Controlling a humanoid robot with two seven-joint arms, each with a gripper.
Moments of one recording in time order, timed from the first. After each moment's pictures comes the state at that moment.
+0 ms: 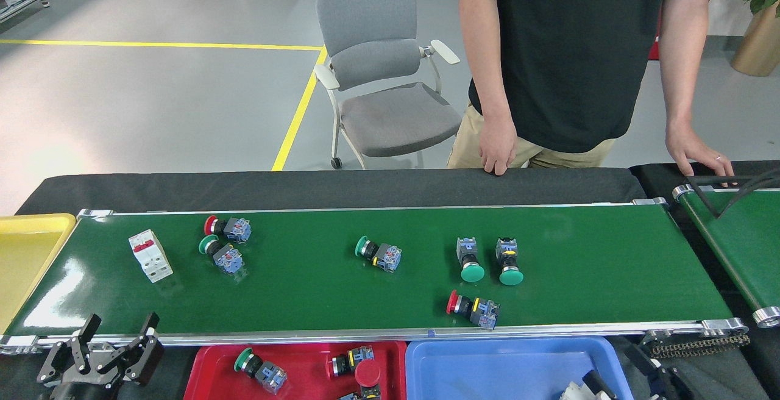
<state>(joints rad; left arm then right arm) -0.05 0.20 0.42 -1.28 -1.46 -0.47 0.08 0.24 -0.01 -0.32 -1.75 0.98 -0.74 0.15</state>
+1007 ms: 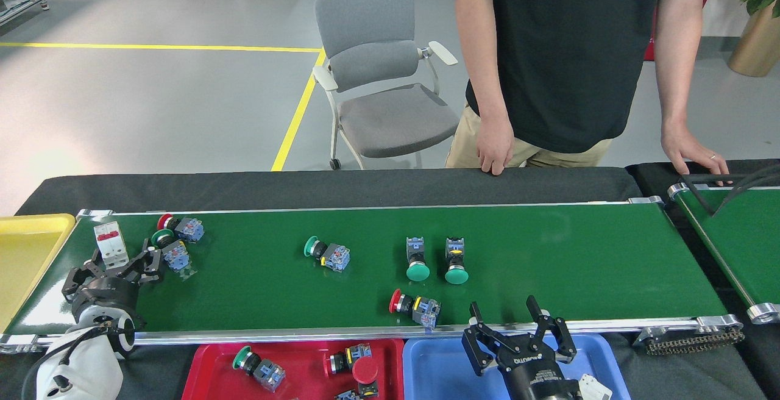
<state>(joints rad) -0.54 0.29 0.11 -0.59 -1.45 -0.05 0.16 -0.03 0.12 0.24 -1.52 1.47 0.08 0.08</state>
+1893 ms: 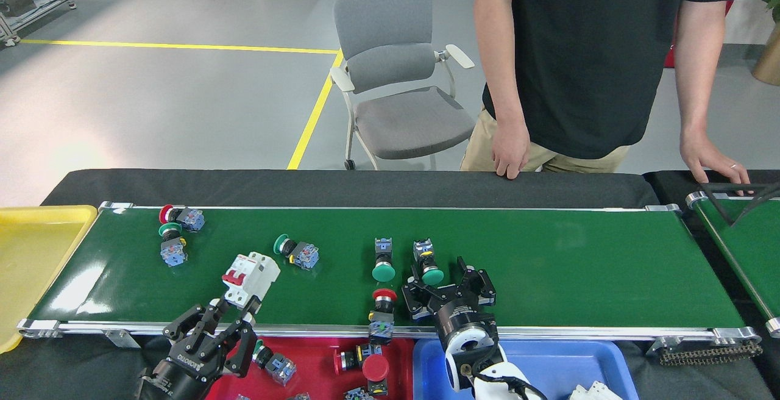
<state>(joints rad) 0.11 0.15 0.10 -1.59 -1.39 -0.60 0.10 -0.33 0.16 0.44 -1.09 1.41 0.22 0.07</state>
